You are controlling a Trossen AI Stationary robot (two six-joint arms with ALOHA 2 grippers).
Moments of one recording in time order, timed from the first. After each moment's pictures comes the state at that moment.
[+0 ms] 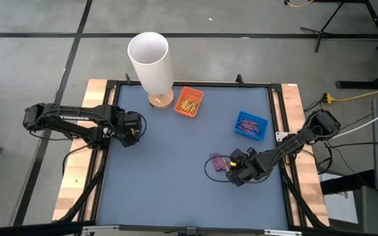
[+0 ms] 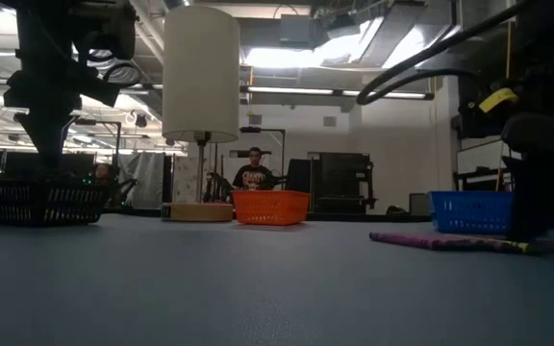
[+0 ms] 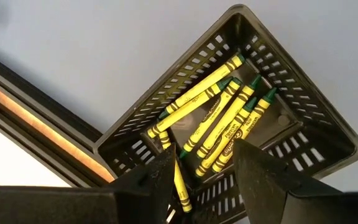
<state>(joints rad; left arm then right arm) 0.14 1.06 0.72 -1.21 -0.30 -0.39 0.56 1.59 0.75 -0.57 0.35 1.27</state>
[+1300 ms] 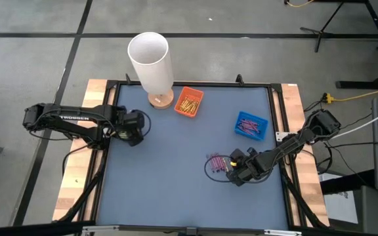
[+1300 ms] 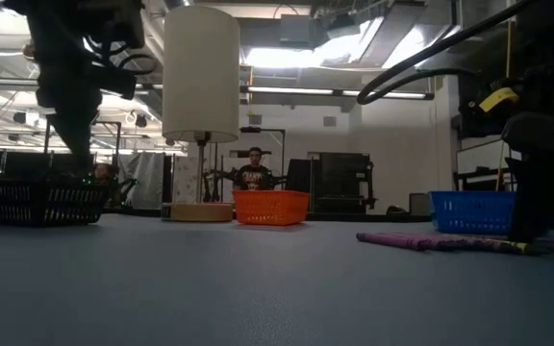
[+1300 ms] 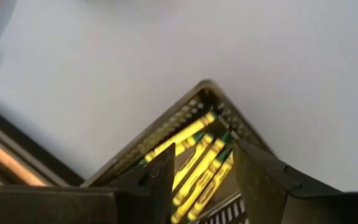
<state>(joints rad) 0.14 1.06 0.72 -1.04 -0.29 -0.39 0.56 1.59 0.75 -0.57 0.34 1.27</state>
